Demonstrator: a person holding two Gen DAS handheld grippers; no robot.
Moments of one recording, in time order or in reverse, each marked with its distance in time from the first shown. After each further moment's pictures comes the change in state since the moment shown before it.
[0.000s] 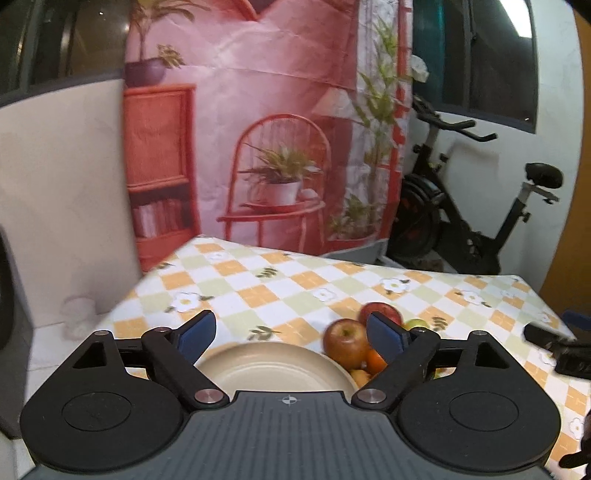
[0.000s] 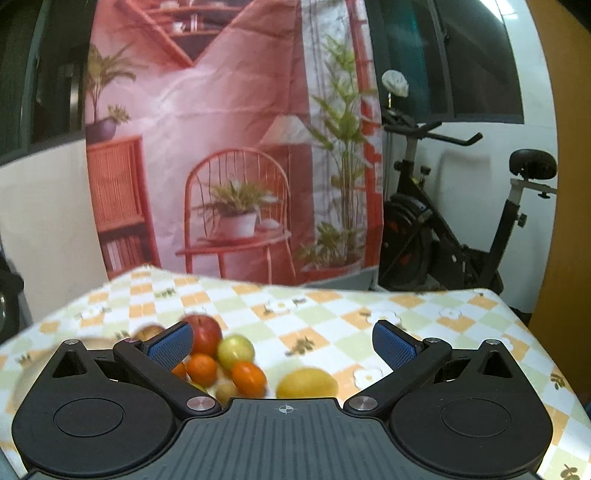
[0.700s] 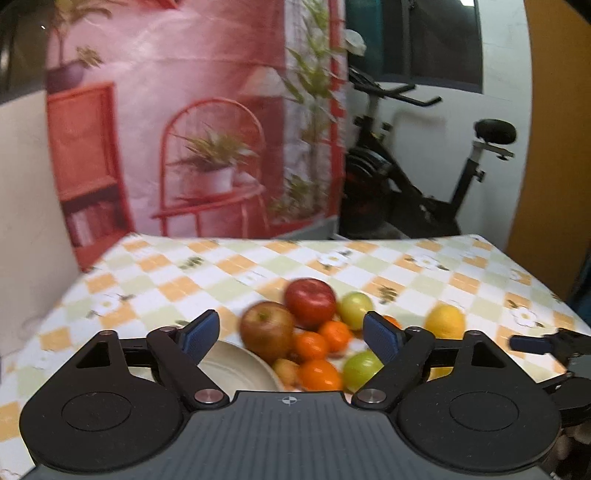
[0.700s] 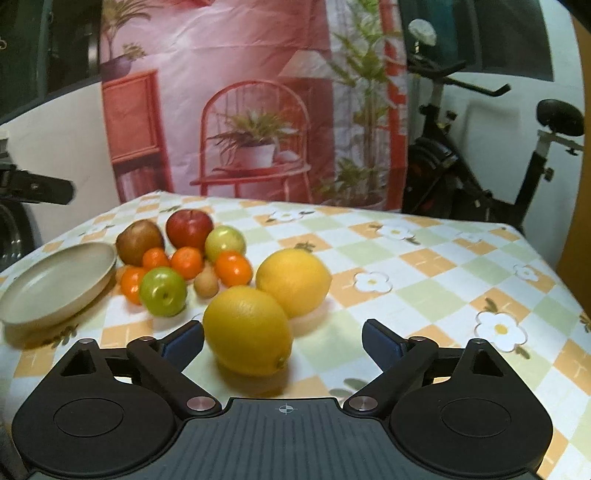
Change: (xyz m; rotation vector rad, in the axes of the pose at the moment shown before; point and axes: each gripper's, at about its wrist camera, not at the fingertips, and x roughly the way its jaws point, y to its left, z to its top) left arm 0.051 -0.067 -0.023 0.133 0.043 -0.132; right arm 0.021 -0.036 -0.082 -0.025 0.170 0.110
